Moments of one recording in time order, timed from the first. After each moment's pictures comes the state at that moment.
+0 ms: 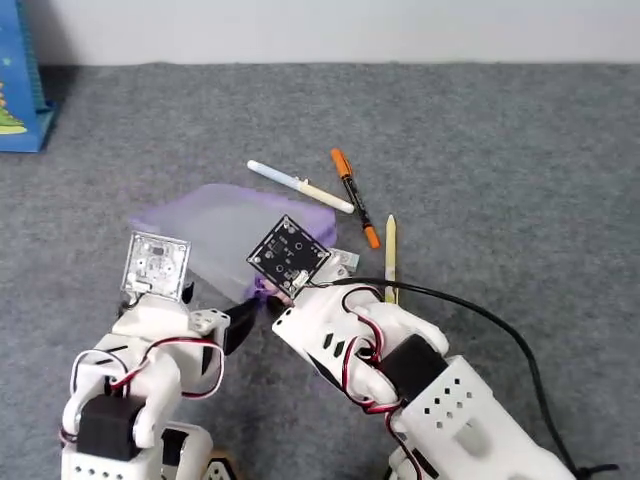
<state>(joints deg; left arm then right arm) 5.6 -81.8 60.4 77.8 2.7 -44.3 -52.8 49.4 52.4 9.7</state>
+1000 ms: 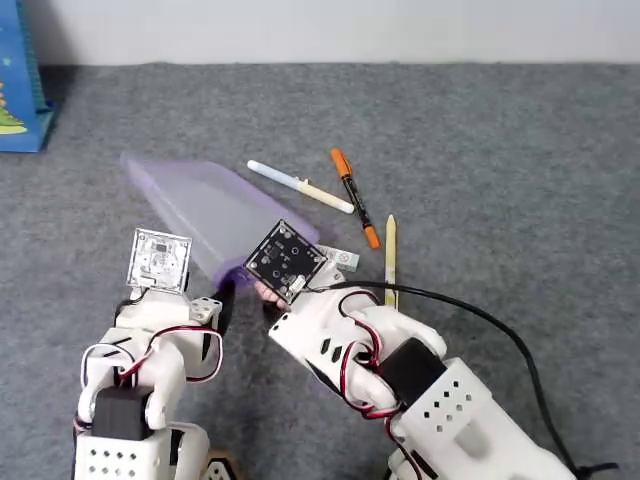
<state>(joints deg) 0.3 -81.9 71.0 65.3 -1.1 -46.2 -53.5 49.5 53.2 9.0</state>
